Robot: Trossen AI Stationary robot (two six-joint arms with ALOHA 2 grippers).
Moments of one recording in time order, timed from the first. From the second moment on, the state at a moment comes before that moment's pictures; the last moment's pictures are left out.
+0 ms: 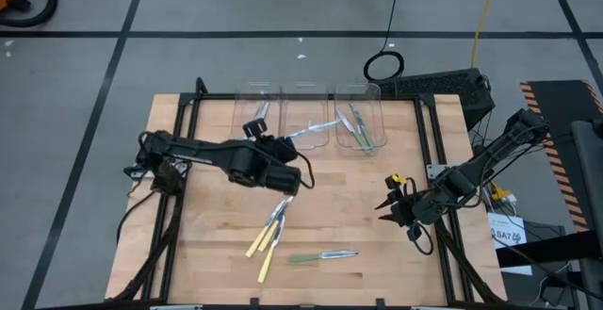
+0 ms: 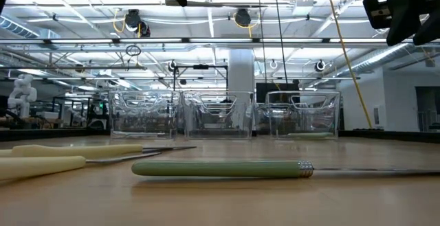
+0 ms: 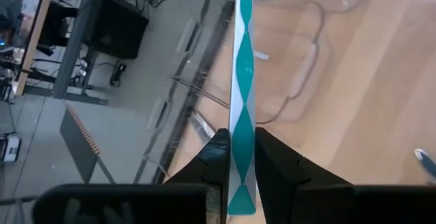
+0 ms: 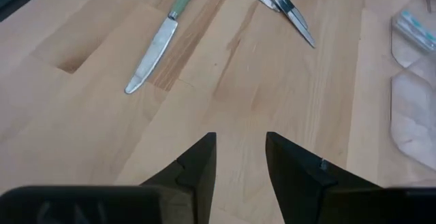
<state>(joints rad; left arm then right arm) -0.20 1.86 1.99 -1.57 -0.81 -0.48 0.64 0.86 0.55 -0.49 0.35 0.02</state>
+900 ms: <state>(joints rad) 0.01 1.84 1.70 -1.57 -0.80 -0.77 0.64 0.86 0.55 -0.49 0.34 0.09</state>
